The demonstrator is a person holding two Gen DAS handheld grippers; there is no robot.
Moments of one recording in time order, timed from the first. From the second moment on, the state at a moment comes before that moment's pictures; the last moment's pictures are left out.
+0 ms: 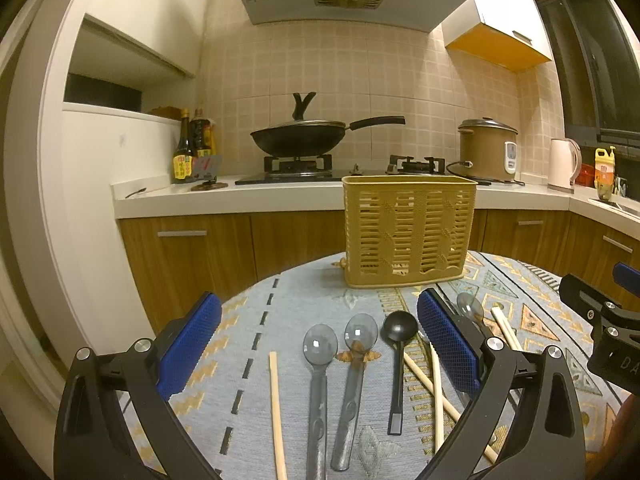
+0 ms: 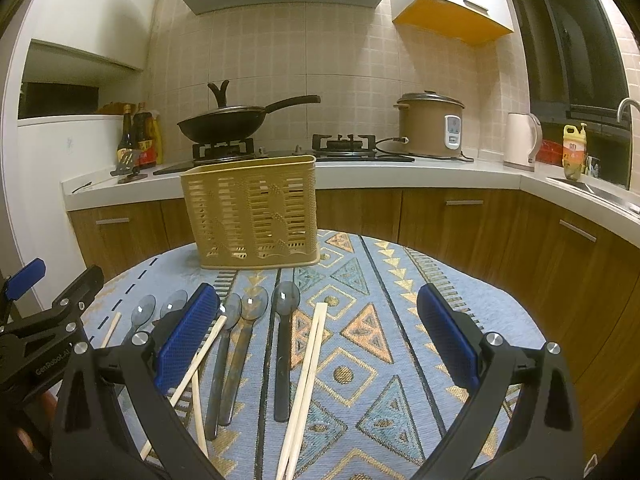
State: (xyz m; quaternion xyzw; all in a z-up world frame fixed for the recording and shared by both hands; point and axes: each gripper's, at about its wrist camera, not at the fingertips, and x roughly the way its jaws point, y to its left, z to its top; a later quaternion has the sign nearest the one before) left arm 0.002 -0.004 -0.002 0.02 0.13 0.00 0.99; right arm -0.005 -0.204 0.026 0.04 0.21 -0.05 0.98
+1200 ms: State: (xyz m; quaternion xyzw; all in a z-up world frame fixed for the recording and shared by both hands) left arm 0.002 -0.003 -0.002 0.01 0.13 0.00 0.99; right arm -0.003 -0.205 0.025 0.04 0.21 -0.05 0.98
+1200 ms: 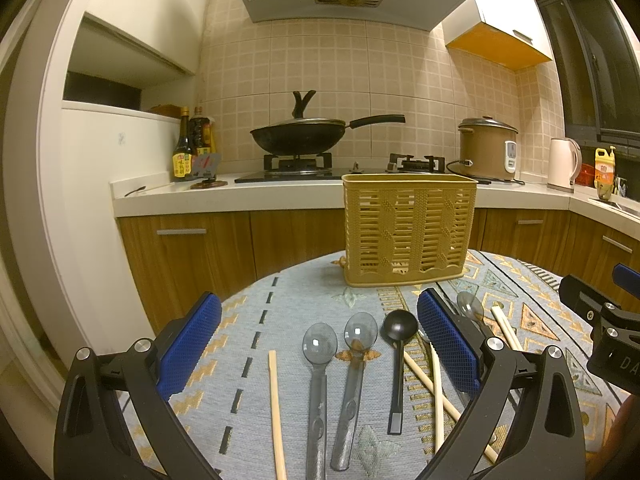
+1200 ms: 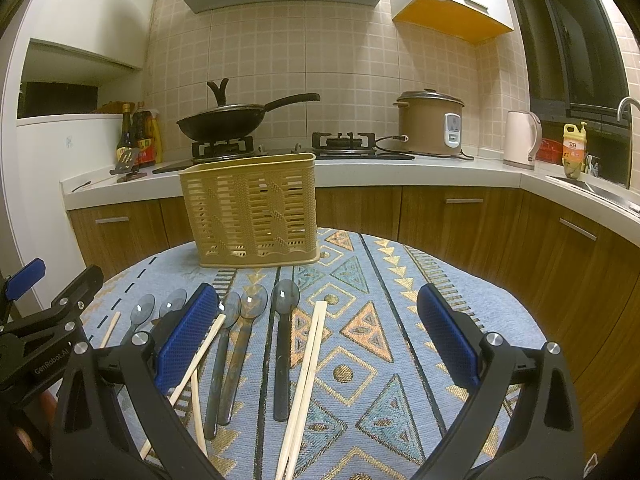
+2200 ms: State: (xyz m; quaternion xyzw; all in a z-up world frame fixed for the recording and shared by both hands) left arm 0.063 0.060 -0.018 -0.08 0.33 -0.07 0.94; right arm 0.014 -0.200 0.017 0.03 0.28 -0.05 0.96
